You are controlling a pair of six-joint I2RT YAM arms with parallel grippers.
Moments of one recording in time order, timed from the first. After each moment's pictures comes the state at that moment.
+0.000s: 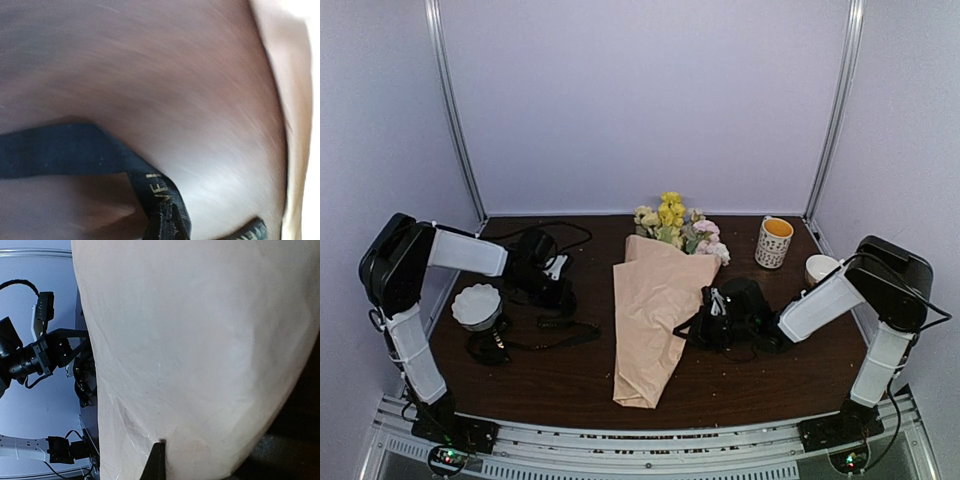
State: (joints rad) left arm -0.42 1.86 1.04 -0.25 0.27 -0.25; right arm 0.78 1.78 0.61 0.59 -0.30 1.15
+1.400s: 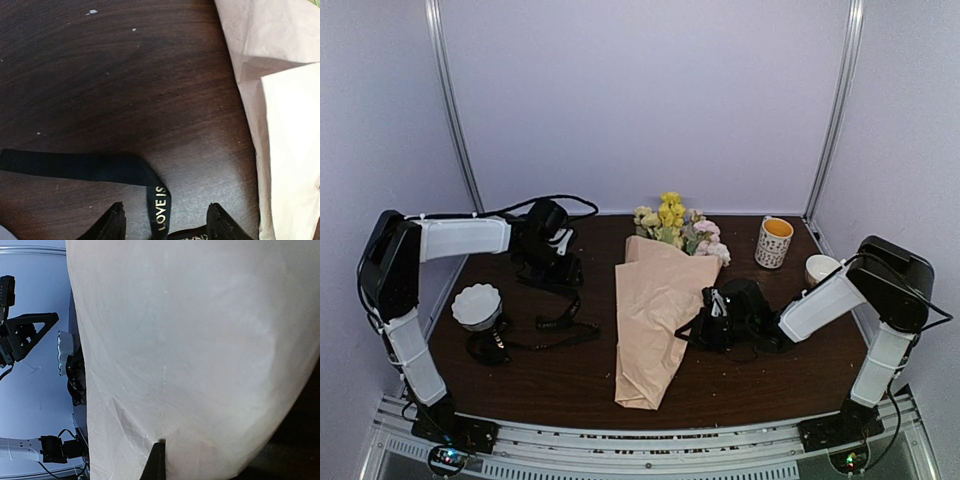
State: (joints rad) left arm -0.50 1.82 1.28 -0.54 0.07 -0.27; right arm 0.78 1.77 0.61 0.56 -0.29 1.12
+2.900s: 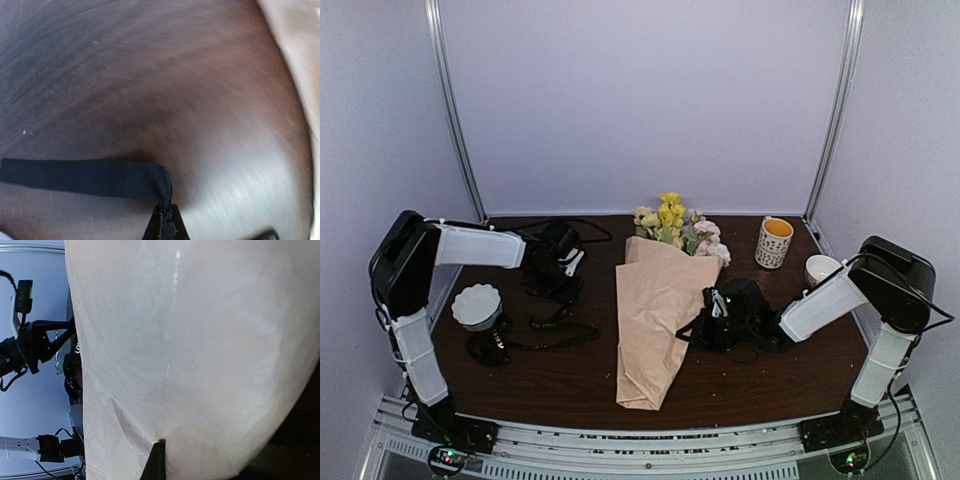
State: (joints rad) left arm -0.57 1.94 1.26 -0.47 -0.07 -0.19; right arm 0.78 1.77 0.61 0.54 -0.29 1.10
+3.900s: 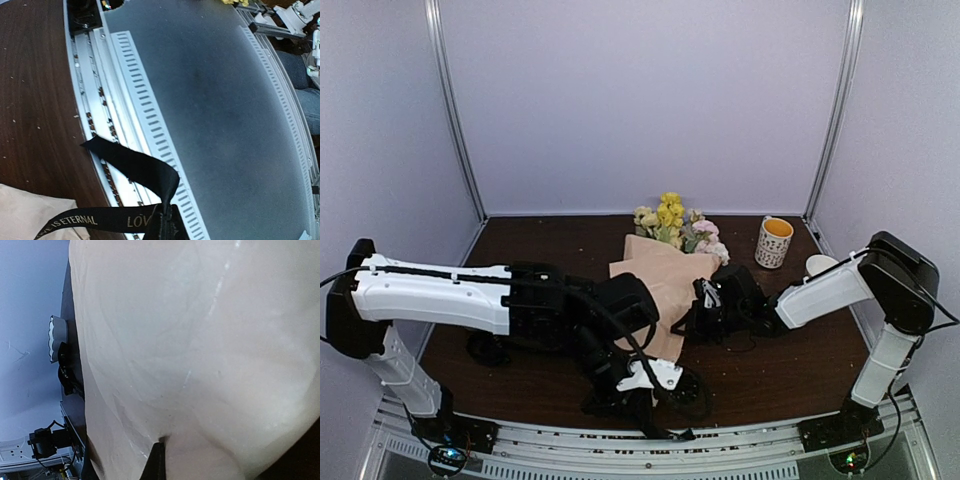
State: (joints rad) left arm -1.36 1.64 1.38 -0.80 0.56 0.37; right arm 0.78 1.74 0.74 0.32 -0.32 1.01
